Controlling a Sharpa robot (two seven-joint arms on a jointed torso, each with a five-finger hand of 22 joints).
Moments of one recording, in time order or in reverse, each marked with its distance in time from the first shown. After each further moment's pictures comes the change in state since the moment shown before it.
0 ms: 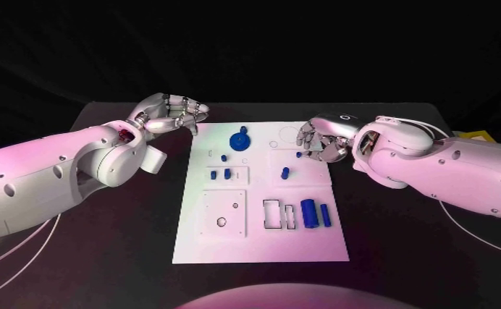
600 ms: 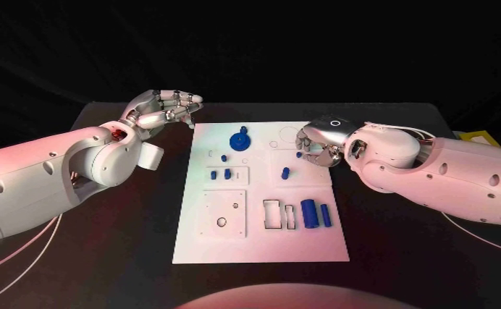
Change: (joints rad) left arm -0.001 -0.020 0.000 0.014 0.153 0.012 0.075; left_hand 0.012 -0.004 -0.009 -0.015 0.000 0.000 0.000 -0.004 0.000 -0.004 0.004 0.000 -0.005 -0.003 0.003 -0.004 -0.005 -0.001 0.000 0.000 -0.007 -0.006; right arm -0.015 0.029 0.000 0.017 -0.223 0.034 -0.114; right_hand -0.012 -0.012 0.036 -0.002 -0.036 0.028 0.003 -0.018 -0.013 0.046 0.000 -0.035 -0.041 0.000 0.000 0.030 0.035 0.000 0.028 0.004 0.069 0.000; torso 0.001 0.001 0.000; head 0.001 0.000
